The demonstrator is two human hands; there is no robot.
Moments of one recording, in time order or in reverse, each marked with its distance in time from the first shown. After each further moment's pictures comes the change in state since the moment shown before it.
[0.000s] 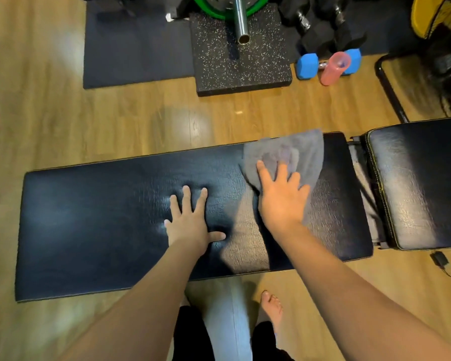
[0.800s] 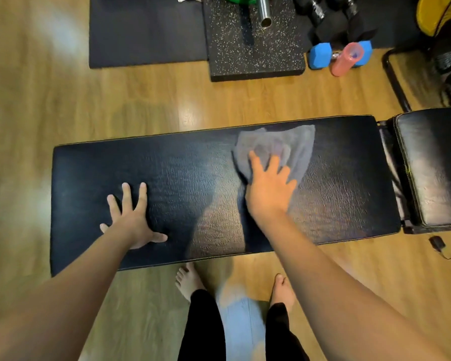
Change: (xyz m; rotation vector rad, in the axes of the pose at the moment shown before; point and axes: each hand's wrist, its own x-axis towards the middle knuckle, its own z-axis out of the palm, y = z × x) left_hand -0.005 -0.223 -0.021 -0.132 -0.213 -0.192; right_hand -0.043 -0.129 0.007 0.069 0.007 0.106
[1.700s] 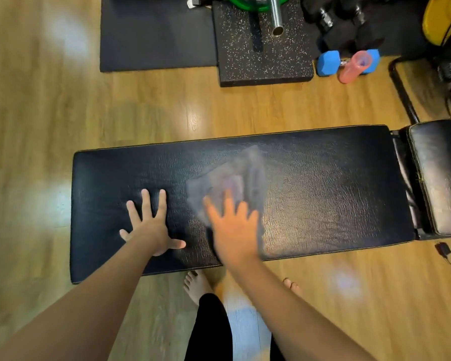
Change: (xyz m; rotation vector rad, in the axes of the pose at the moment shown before) left_hand -0.005 0.003 -0.010 0.100 -0.101 0.017; right_hand -0.084 -0.079 0.020 -0.023 -0.110 -0.380
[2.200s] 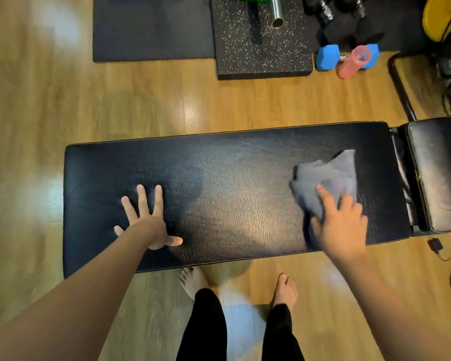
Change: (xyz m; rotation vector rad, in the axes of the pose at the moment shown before) left_hand 0.004 0.006 -0.004 0.118 -0.102 -0.064; right_hand -0.037 0.199 -0.023 -0.041 0.024 0.373
